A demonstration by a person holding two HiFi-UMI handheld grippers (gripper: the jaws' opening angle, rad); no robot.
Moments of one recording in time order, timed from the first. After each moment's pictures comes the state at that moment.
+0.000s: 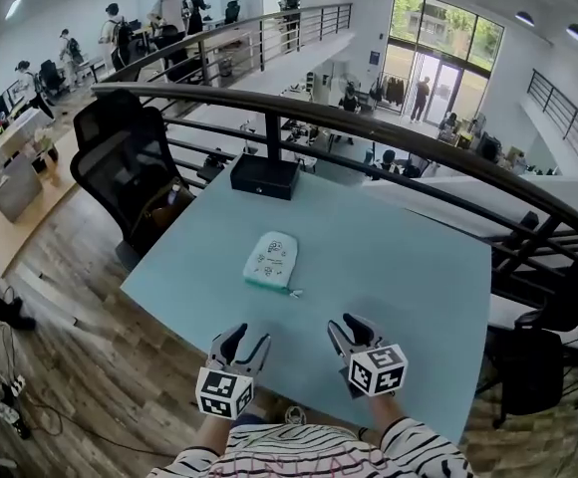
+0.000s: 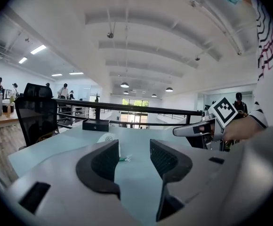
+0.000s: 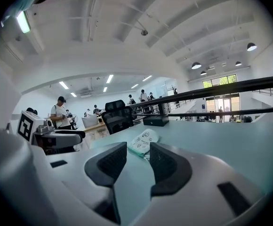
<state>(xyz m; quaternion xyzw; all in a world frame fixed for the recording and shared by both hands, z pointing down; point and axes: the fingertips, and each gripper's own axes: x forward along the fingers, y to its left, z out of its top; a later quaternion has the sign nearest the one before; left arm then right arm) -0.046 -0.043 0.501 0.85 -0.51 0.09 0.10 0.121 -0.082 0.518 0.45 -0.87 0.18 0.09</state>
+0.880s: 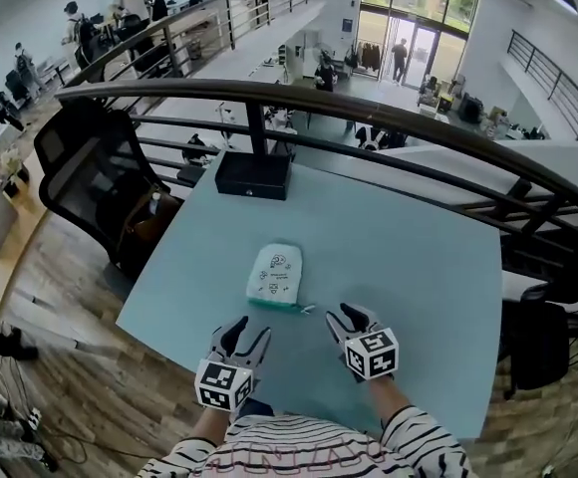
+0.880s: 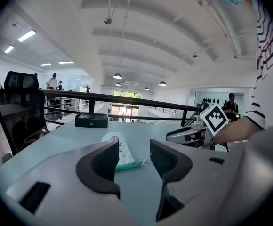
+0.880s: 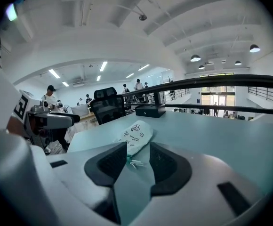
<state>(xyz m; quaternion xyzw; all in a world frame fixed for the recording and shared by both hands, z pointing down) -0.082 -0.152 0.524 0.87 -0.45 0.13 0.13 0.085 -0.184 0.578 0.47 -0.85 0.19 0.16</state>
